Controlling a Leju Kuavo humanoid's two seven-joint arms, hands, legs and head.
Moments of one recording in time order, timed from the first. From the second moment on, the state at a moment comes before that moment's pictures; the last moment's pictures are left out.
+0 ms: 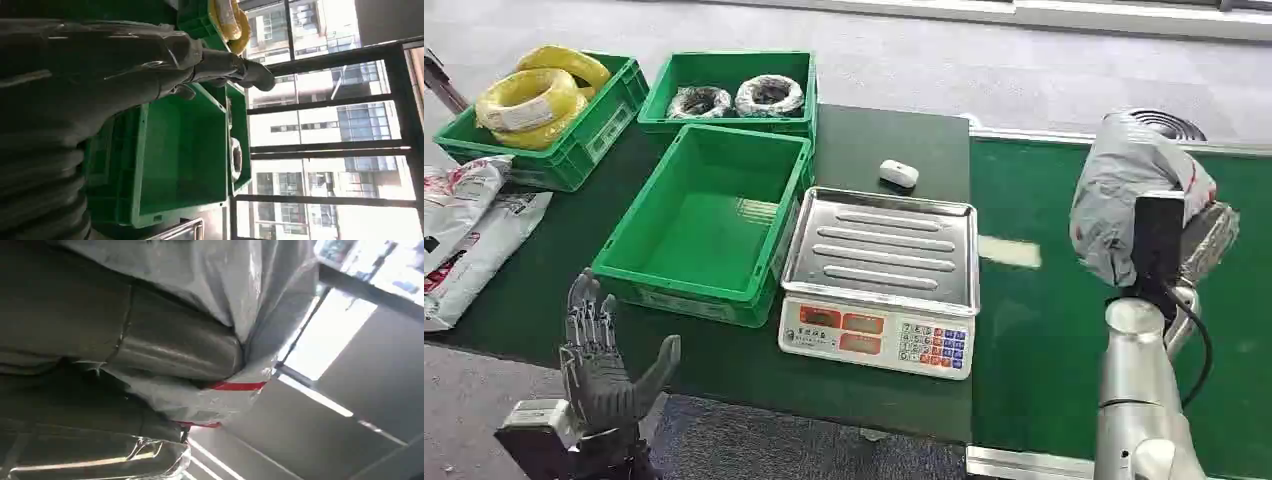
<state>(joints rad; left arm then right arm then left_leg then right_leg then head) 0.16 -0.13 -0.21 -1.73 -0.07 0.38 -0.64 -0.60 -0.07 -0.20 -0.98 0.56 -0.52 -0.47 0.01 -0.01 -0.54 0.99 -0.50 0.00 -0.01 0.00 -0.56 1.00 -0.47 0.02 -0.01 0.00</state>
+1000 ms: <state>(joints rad) 0.02 -0.13 -0.24 -1.64 -0.12 0.27 -0.61 -0.67 0.01 0.16 -0.74 0.58 0.11 -0.46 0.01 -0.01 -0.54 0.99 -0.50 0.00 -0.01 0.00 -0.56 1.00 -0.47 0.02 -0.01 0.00</state>
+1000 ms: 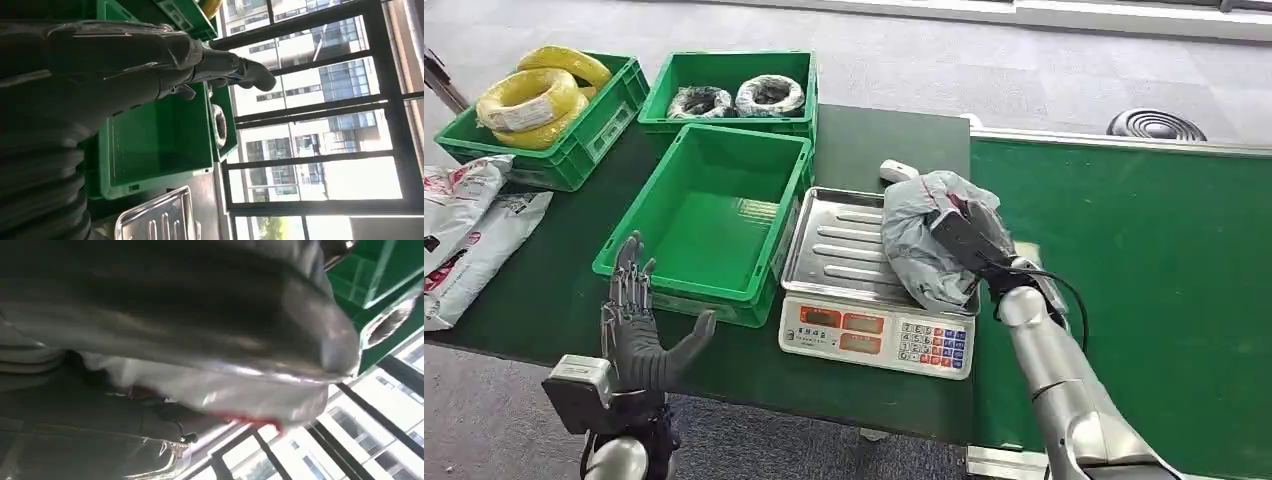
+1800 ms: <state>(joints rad) -0.39 -0.13 -0.42 -1.36 -0.32 0.22 -0.28 -0.52 0.00 0.16 -1.20 0.44 -0.22 -0.38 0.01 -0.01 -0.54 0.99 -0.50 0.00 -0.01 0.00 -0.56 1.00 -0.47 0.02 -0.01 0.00</state>
